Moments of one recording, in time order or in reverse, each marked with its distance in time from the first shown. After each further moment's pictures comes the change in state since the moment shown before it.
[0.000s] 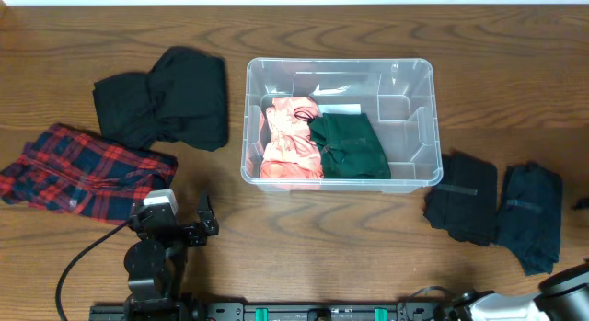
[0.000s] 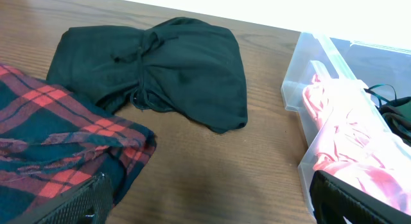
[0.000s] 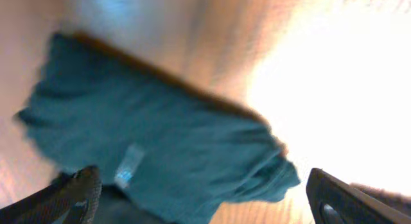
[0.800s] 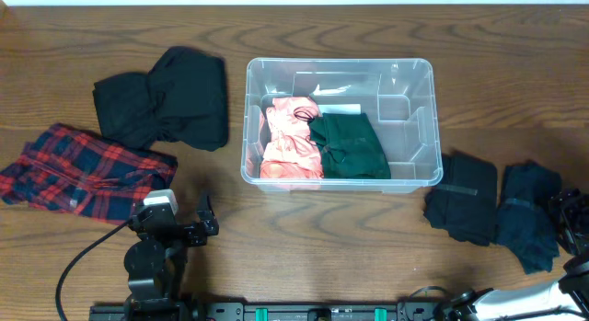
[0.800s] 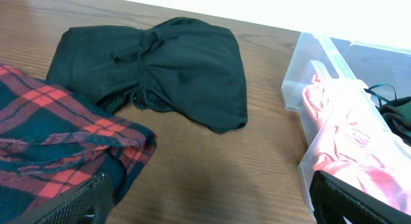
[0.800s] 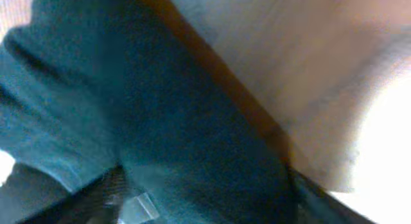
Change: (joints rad) left arm 0.000 0.000 0.000 0.000 0.000 0.000; right arm 0.075 0.173 -0.117 0.233 -0.233 -0.315
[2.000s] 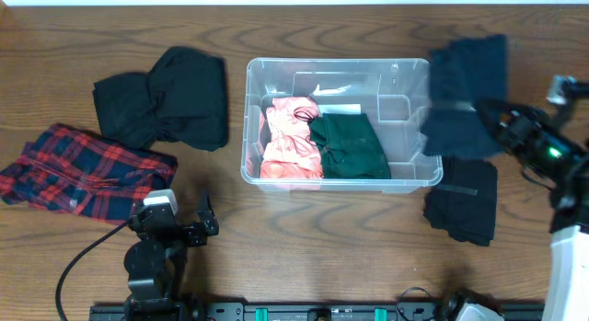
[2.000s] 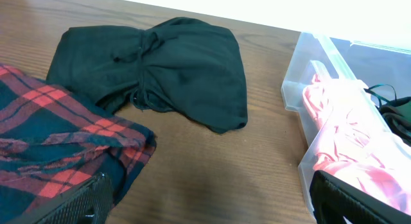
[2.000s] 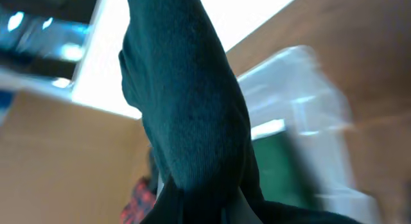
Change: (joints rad) left arm 0.000 0.000 0.000 -0.001 0.000 0.000; right arm 0.658 -0.760 -0.005 0.249 -0.500 0.581
